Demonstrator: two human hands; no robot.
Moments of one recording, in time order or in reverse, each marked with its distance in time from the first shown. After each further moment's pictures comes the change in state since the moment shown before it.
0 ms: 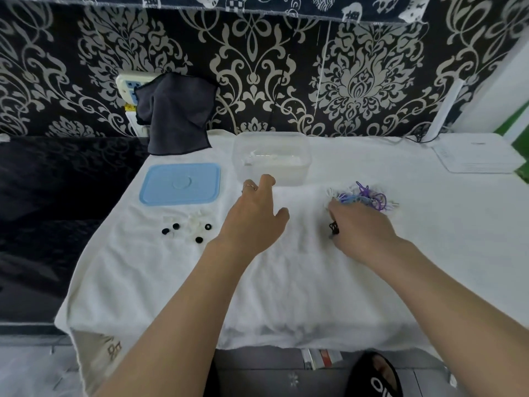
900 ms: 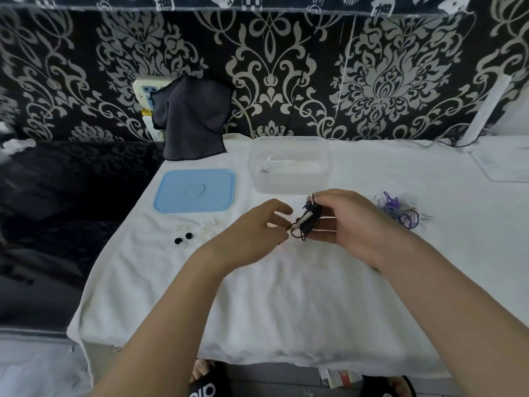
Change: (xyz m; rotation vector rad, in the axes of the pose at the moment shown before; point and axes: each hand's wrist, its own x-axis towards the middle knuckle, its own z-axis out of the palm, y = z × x) left_hand 0.005 -0.030 -0.018 -0.480 -0.329 -0.173; right_hand 0.030 -0.046 -0.029 1.686 -0.293 0.212
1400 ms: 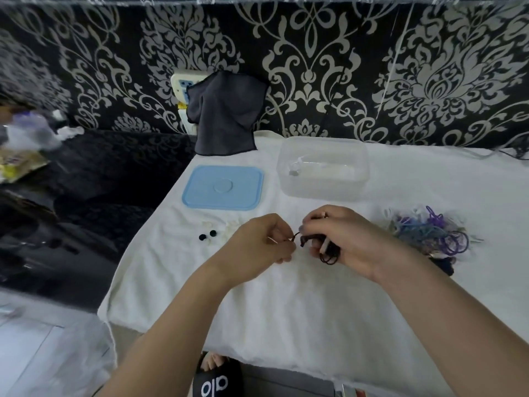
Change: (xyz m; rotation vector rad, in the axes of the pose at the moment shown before) left_hand -0.008 -0.027 -0.010 -0.043 0.155 -0.027; right_hand 0.023 0.011 0.027 -0.266 -0.133 0.084
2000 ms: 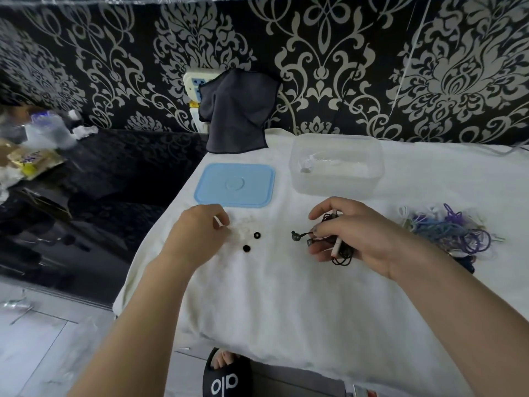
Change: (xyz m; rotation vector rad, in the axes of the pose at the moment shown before) left_hand -0.004 -0.051 -0.075 0.510 0.435 -0.152; right_hand -0.006 -0.003 0.004 -0.029 -0.047 -0.036
